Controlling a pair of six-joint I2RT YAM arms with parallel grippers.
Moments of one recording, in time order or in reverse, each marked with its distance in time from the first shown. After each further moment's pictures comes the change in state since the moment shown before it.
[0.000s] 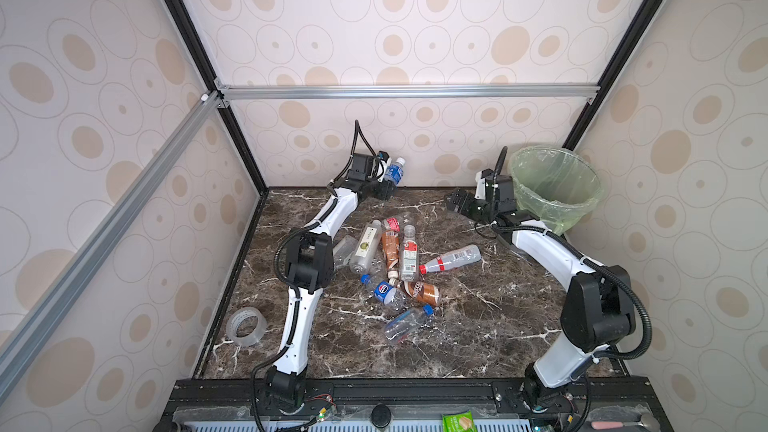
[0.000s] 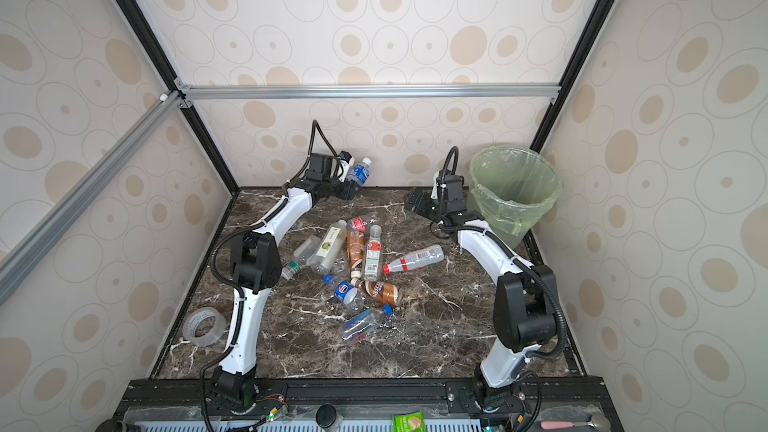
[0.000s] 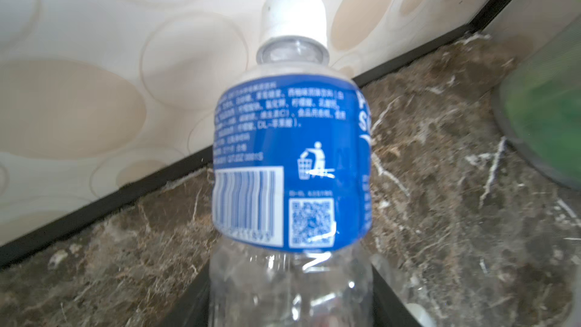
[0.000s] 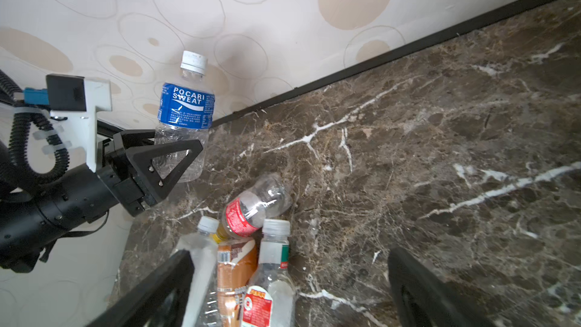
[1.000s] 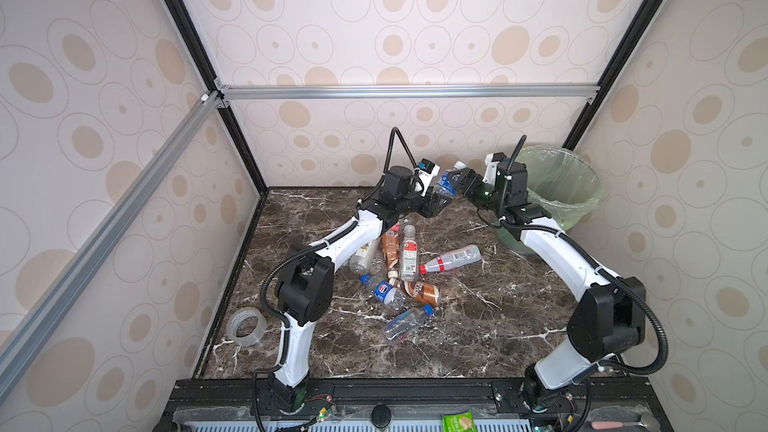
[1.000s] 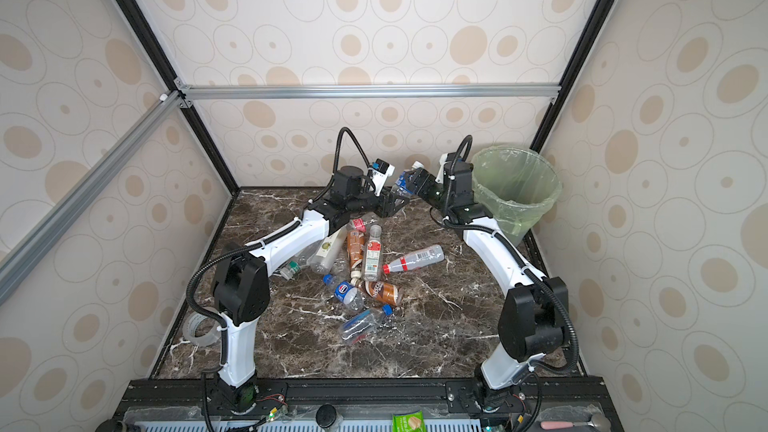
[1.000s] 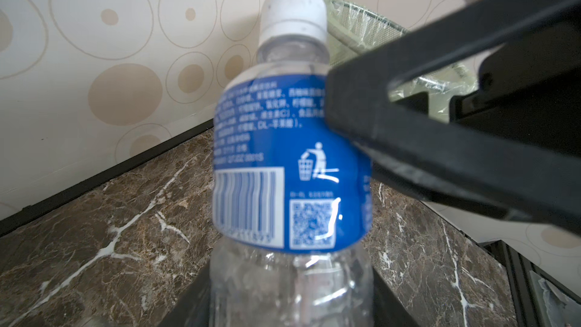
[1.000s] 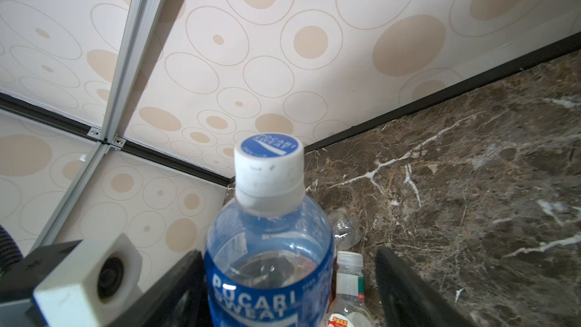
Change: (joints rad) left arm -0.270 -0.338 -0.472 0.399 0.174 -0.241; right arm 0.000 -0.065 0.042 0.088 -0.069 0.179
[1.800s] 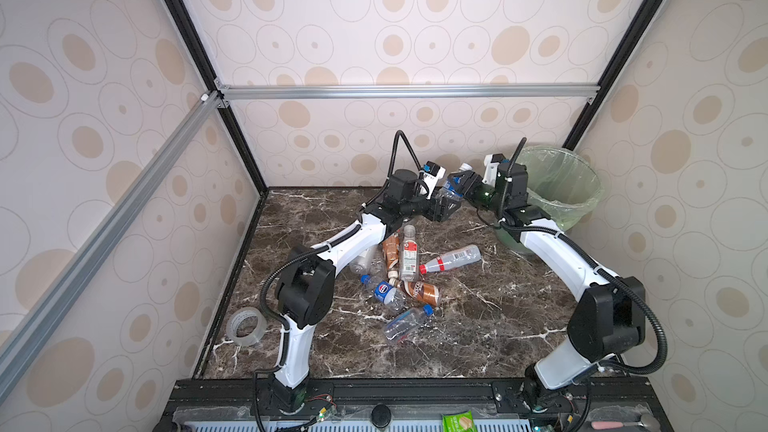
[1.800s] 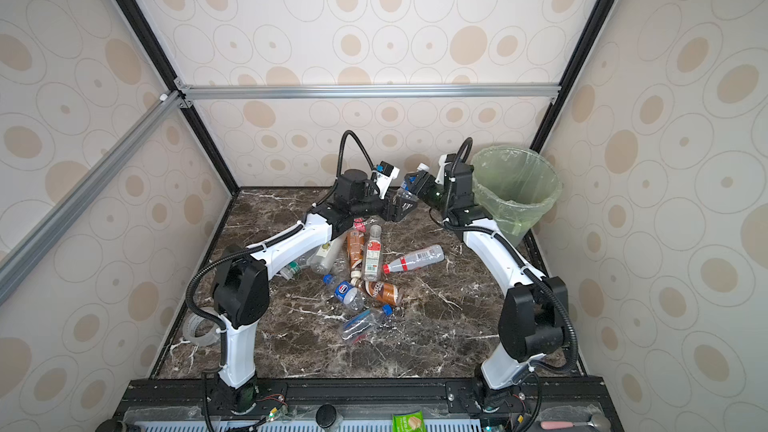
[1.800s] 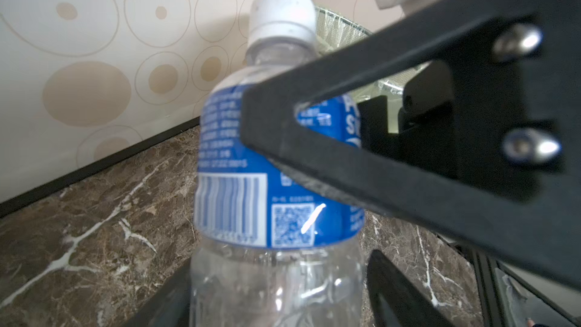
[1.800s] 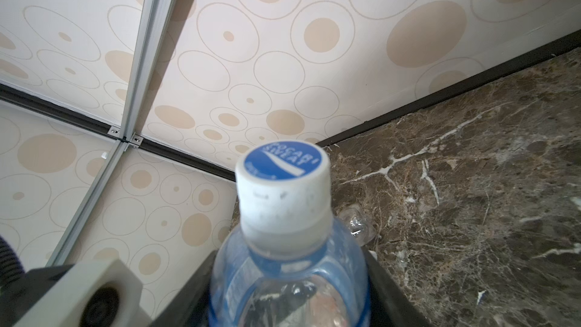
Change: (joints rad) left arm -0.039 -0.019 -0.030 0.050 0.015 -0.059; right arm -0.003 -0.005 -0.018 0.029 -0.034 0.019
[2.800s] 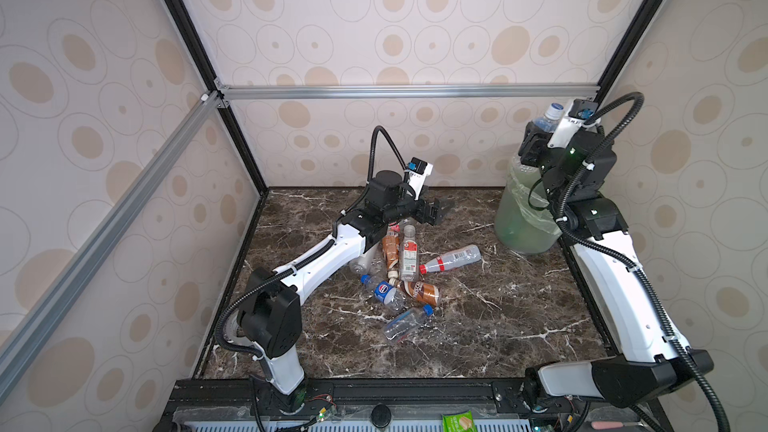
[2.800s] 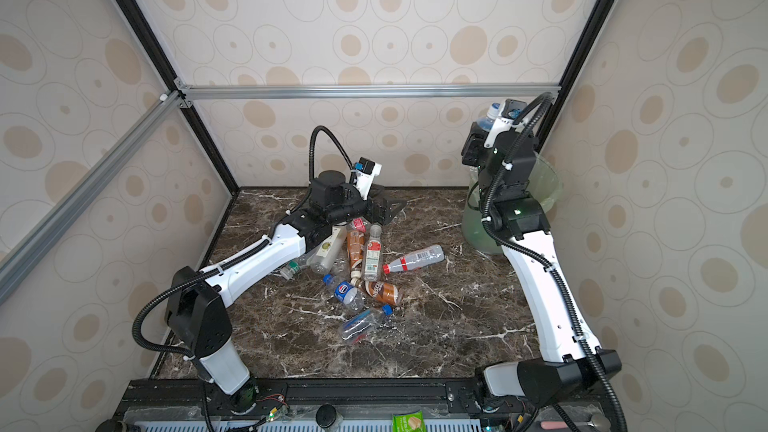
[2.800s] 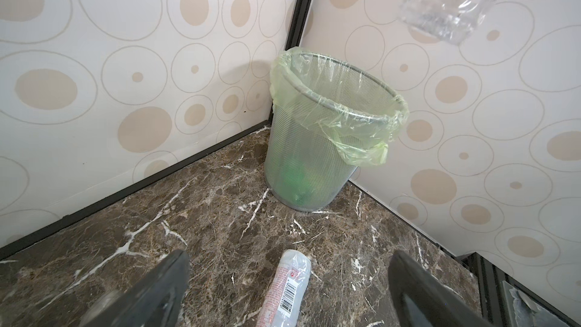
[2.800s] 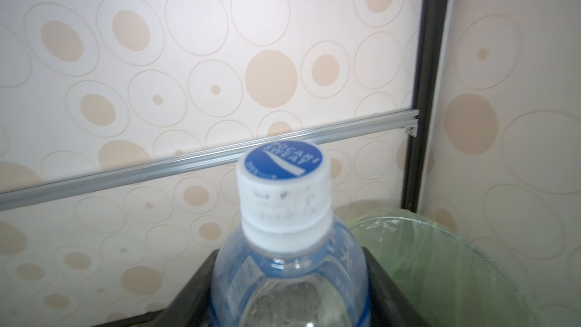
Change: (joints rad) left arm -0.008 -0.282 -0.214 0.011 -0.112 0.041; right arm -0.034 -0.241 0.301 -0.155 0.696 -0.707
